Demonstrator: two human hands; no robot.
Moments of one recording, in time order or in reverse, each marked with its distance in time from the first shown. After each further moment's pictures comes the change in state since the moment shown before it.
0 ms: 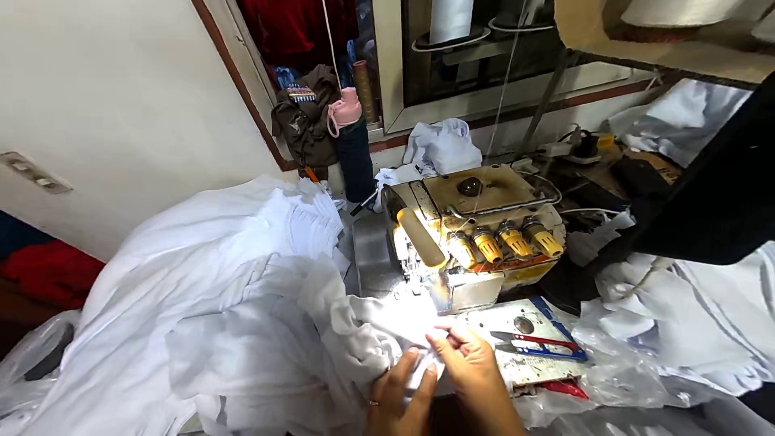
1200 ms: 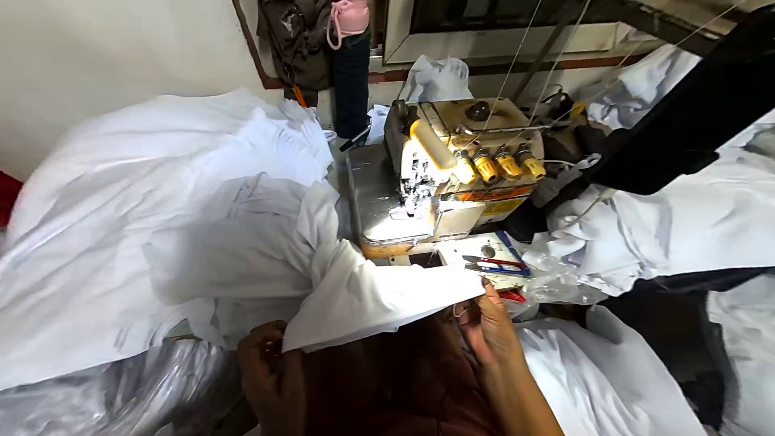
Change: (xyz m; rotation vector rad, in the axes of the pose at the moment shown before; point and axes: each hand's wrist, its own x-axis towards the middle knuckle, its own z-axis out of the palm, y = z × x) left_hand -0.085 -0.073 -0.042 -0.388 0.609 -0.239; right_hand -0.051 0.000 -0.055 0.441 0.362 0.394
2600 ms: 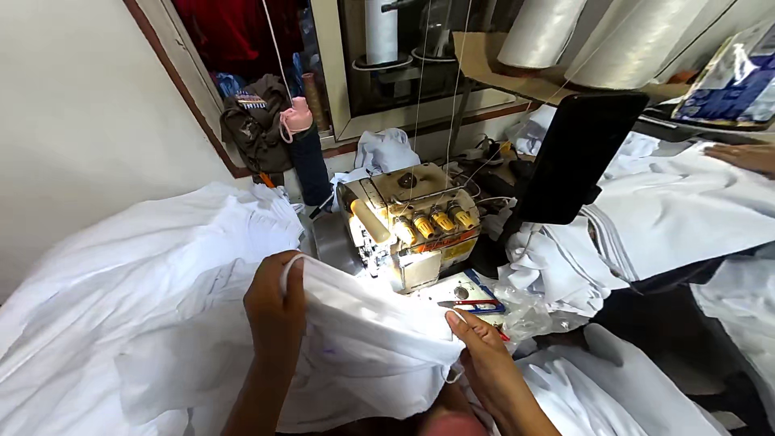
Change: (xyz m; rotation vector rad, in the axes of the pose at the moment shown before) left_hand 0.163 0.042 0.099 0.274 -0.239 0.381; right_hand 0.000 -0.040 0.022 -0.296 -0.241 -0.198
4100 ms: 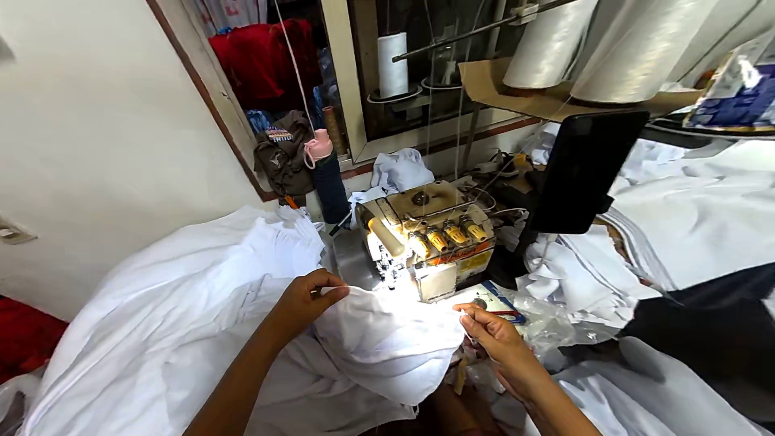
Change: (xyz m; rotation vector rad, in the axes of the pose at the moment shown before) left_hand 0.042 -0.028 -0.022 -0.287 -0.754 -0.111; right_hand 0.026 0.002 -0.023 -0.227 -0.131 -0.028
